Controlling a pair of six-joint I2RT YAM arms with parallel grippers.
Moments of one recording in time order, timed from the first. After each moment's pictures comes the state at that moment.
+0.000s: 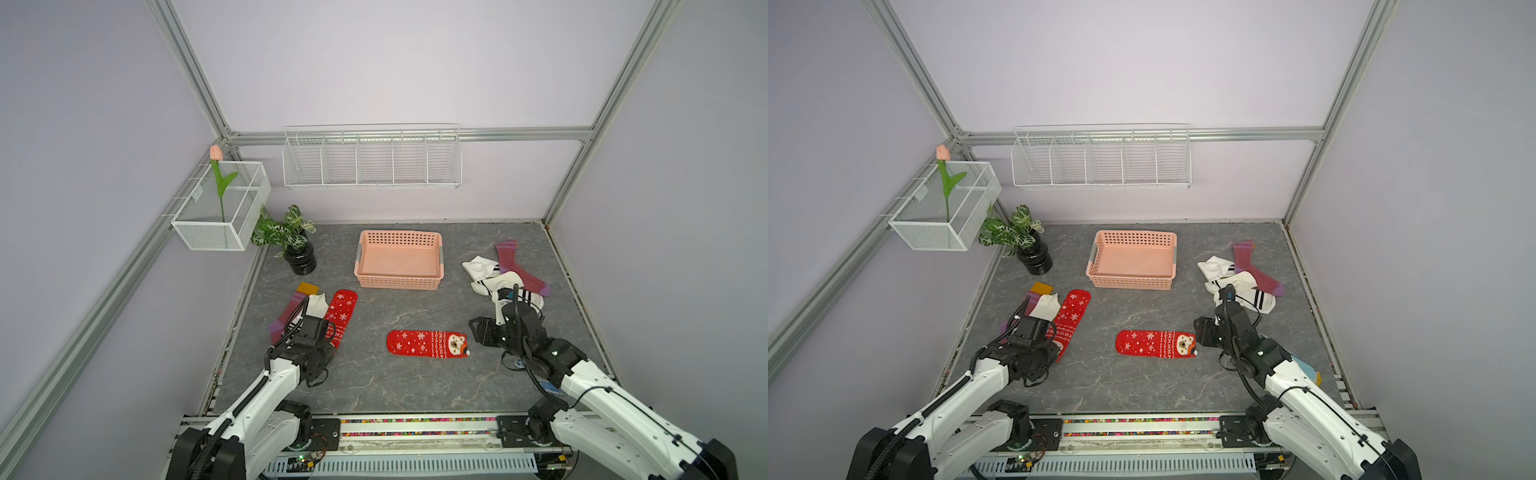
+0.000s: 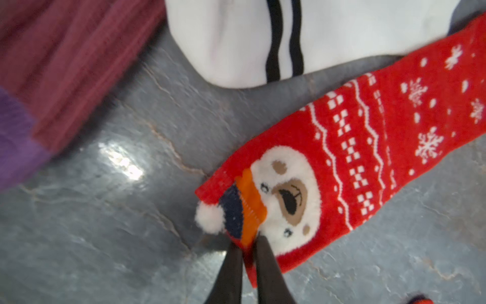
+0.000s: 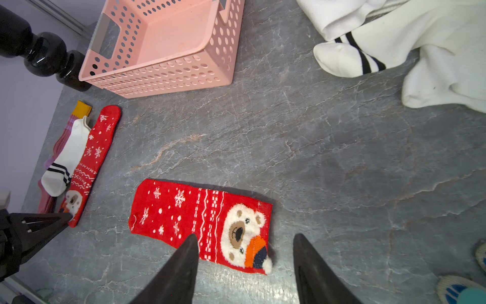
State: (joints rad) left arm -0.30 0.96 0.39 -0.60 -0.05 -1.15; right arm 0.57 0.82 0.53 -0.43 0.04 0.61
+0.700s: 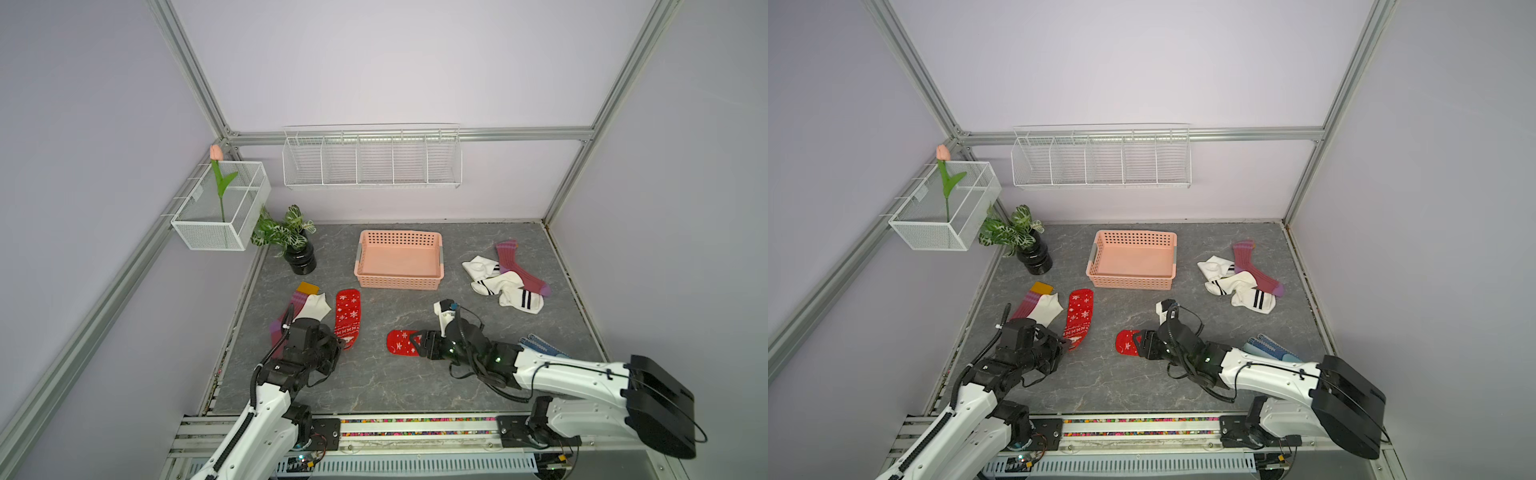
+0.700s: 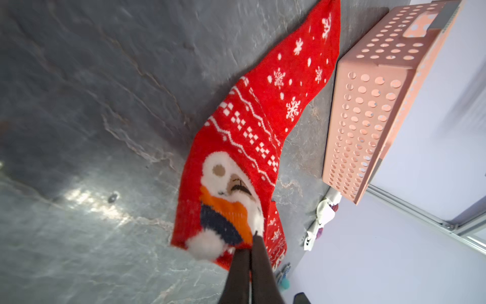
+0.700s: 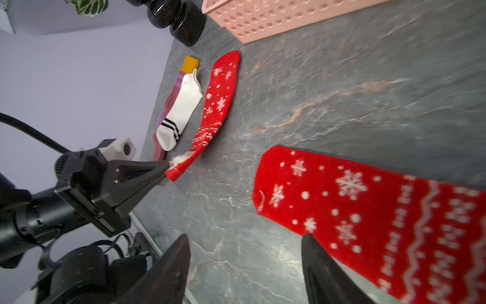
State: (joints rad) left arm -0.30 0.67 0.33 -0.45 0.28 -1.50; right arm 1.08 1.32 0.59 0.18 0.10 1.01
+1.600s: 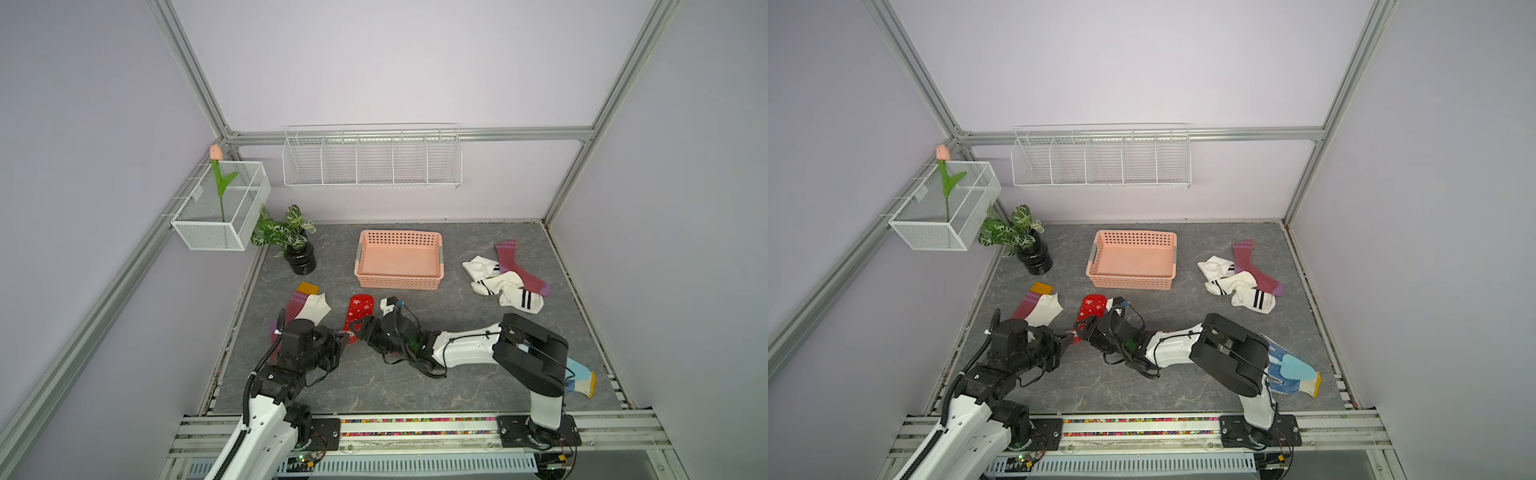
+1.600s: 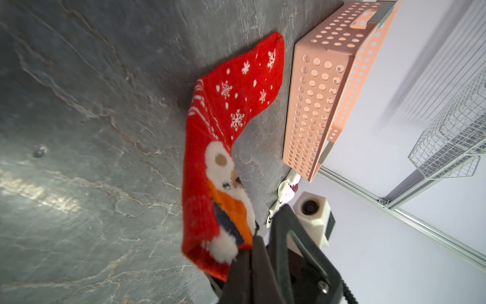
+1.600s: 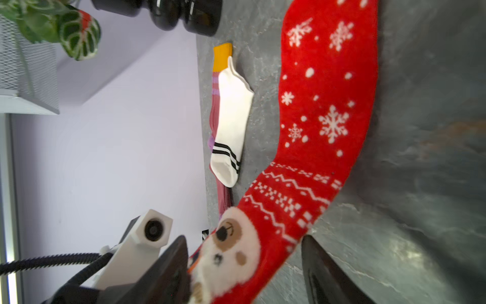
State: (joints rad) left arm -0.30 0.56 0.36 -0.45 0.34 -1.61; right arm 1.14 1.95 1.01 0.47 0.01 1.46
